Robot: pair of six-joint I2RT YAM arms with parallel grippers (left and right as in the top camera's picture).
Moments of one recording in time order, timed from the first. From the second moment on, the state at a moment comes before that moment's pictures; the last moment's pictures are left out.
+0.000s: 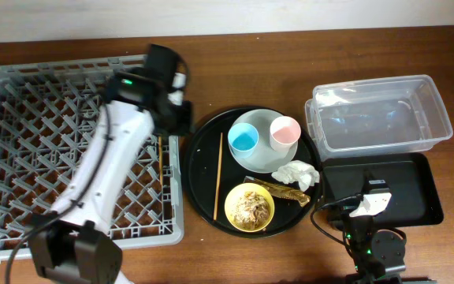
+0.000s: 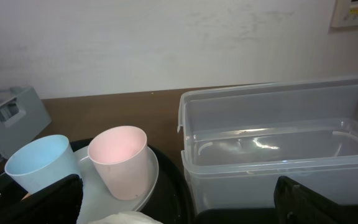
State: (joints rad) left arm -0.33 1.77 1.67 -1.18 0.05 -0.24; right arm 0.11 0.01 0.01 -0.07 0.03 0.12
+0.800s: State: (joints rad) left arm -0.61 1.77 1.01 -0.43 -0.07 -0.42; right arm 0.11 0.01 0.01 -0.07 0.03 0.12
